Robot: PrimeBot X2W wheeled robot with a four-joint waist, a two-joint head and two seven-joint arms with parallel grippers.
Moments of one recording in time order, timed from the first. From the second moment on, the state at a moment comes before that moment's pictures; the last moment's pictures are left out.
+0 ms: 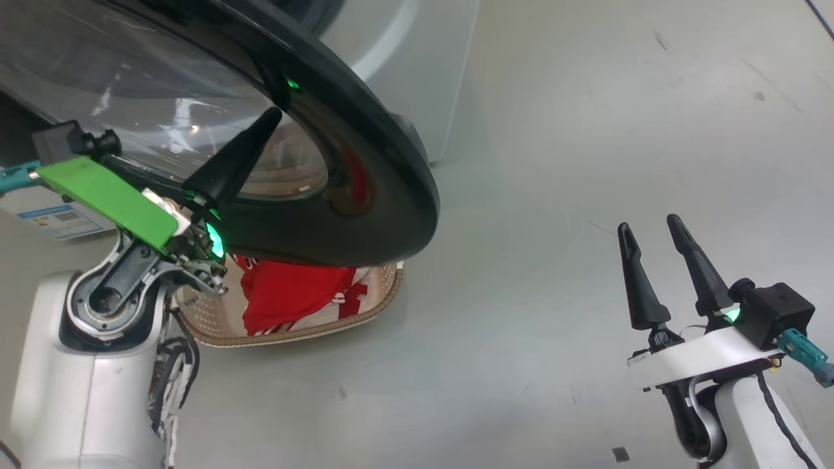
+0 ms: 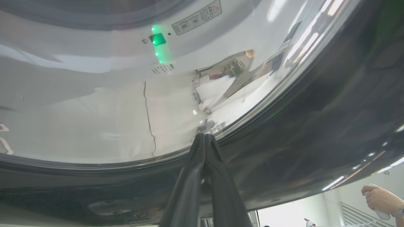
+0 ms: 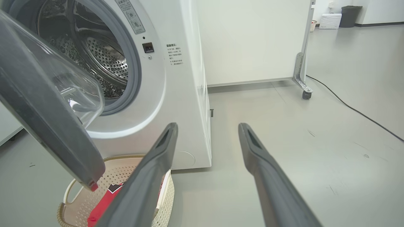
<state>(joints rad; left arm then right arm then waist) -0.48 0.06 -0.08 0.06 -1.63 -0.06 0.60 -0.10 -0.13 0.17 0.08 0.38 0.12 -0.24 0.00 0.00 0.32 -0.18</state>
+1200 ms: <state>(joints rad) -0.86 0.08 -0.01 0.33 -1.52 0.00 0.46 -0.20 -0.10 0.17 0.14 0.42 0.12 -0.25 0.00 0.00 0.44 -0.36</state>
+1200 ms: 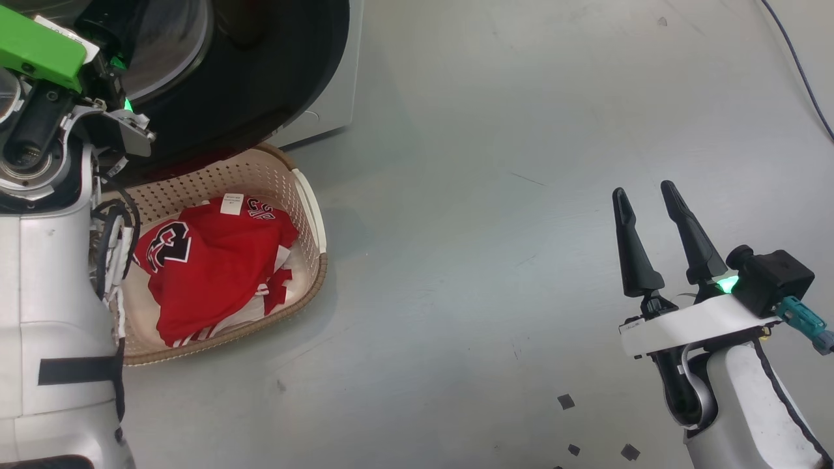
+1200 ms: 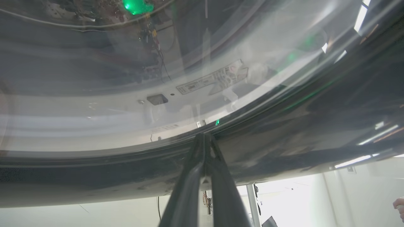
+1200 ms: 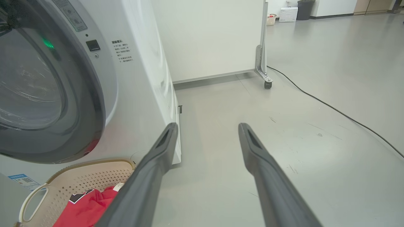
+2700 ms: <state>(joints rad) -0.45 0.03 -0.01 0.18 -1.49 -0.12 0.19 -0.12 -0.18 0.07 0.12 0.36 0.12 -0.25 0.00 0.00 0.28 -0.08</state>
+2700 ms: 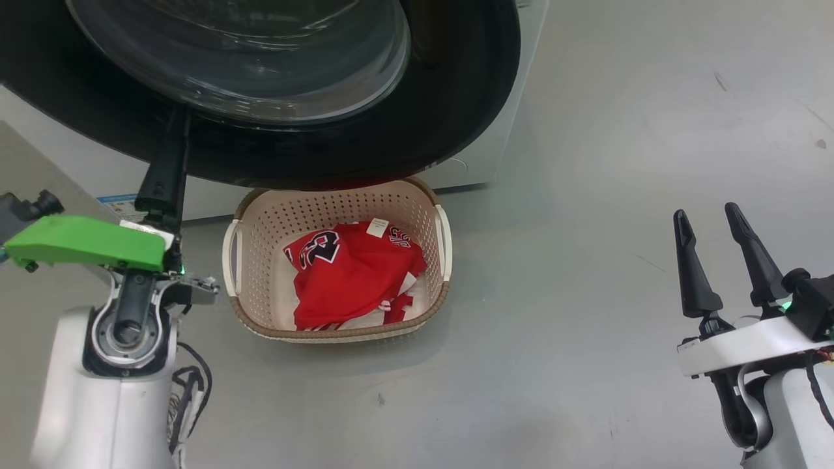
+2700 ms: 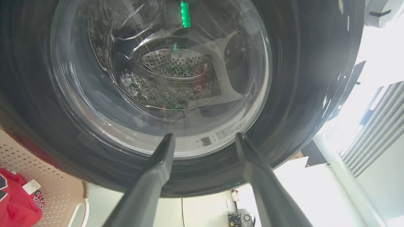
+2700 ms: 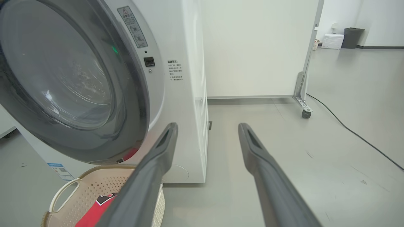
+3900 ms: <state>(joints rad) -0.08 0.17 -0.28 0.05 -0.45 0.10 -0.24 0.00 -0.18 0.07 0.12 0.30 0.12 -0.25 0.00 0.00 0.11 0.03</state>
